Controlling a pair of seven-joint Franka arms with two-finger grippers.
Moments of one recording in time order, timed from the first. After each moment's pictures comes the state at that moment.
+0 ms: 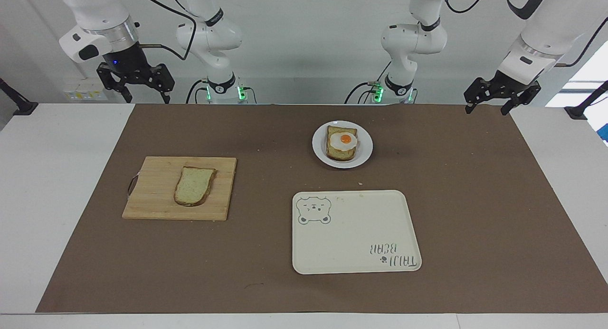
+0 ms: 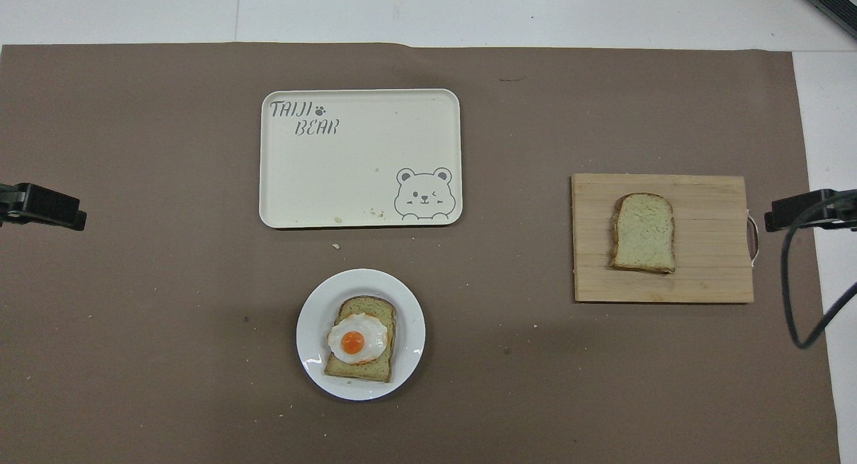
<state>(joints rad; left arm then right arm) -0.14 -0.02 0.11 -1.55 0.00 1.48 0.08 0.06 -0.06 -0.09 -1.56 -0.03 1.49 -0.01</state>
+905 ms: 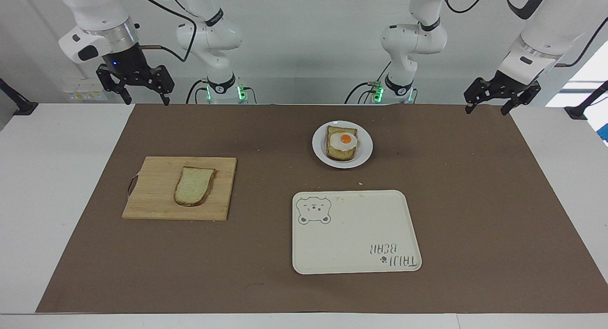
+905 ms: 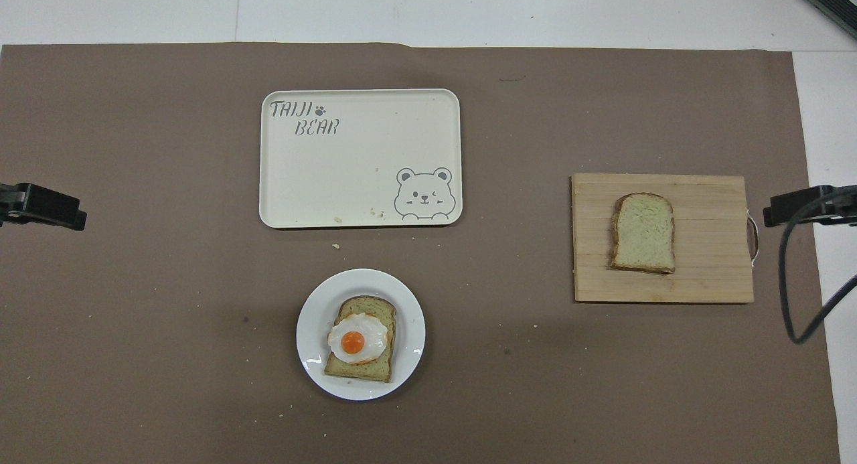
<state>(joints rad) -0.14 -0.02 0.11 -1.55 0.00 1.48 0.08 0.06 -0.06 -0.09 -1.57 -0.03 1.52 -0.01</state>
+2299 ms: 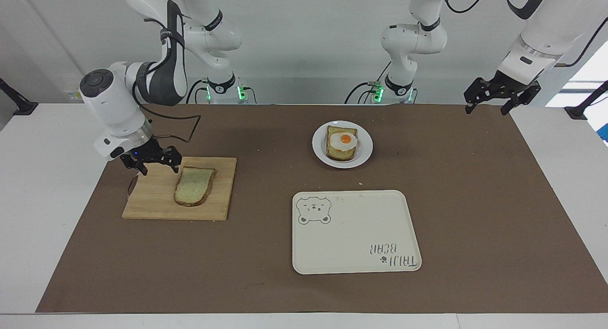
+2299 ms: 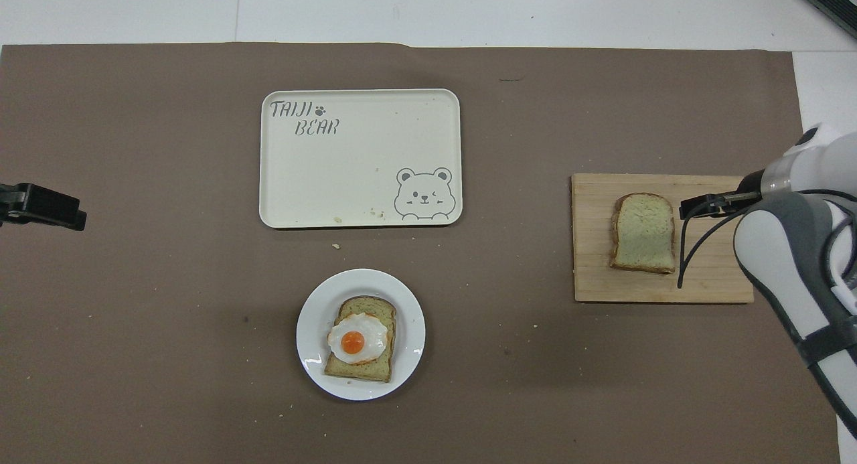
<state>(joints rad) -0.14 -0.02 0.11 -1.55 0.00 1.48 0.08 -0.04 0.13 -0.09 -2.01 0.07 2.16 -0.23</state>
